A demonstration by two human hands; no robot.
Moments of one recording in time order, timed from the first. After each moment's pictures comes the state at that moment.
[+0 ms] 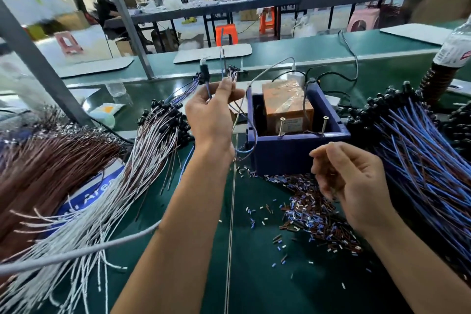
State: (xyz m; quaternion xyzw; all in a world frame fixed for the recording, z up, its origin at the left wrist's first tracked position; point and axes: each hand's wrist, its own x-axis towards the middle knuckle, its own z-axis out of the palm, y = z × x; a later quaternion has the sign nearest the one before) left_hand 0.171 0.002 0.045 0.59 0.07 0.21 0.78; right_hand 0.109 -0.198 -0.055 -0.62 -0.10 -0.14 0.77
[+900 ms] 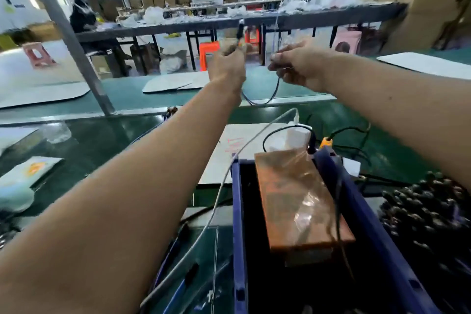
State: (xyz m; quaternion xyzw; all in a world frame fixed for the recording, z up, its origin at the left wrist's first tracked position) left_hand 0.518 -0.051 0.093 0.69 0.02 0.15 0.71; right_hand 0.528 -0.208 0.101 -0.76 0.00 -0.03 0.65
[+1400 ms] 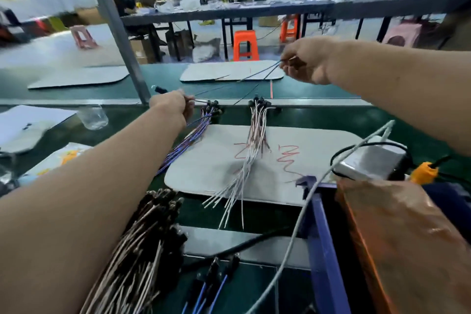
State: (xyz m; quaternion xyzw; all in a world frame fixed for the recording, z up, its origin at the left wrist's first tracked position) left_hand 0.578 0.170 0.021 0.56 0.28 0.08 0.77; right_hand 0.623 -0.094 0.087 -0.76 0.04 0.10 0.64
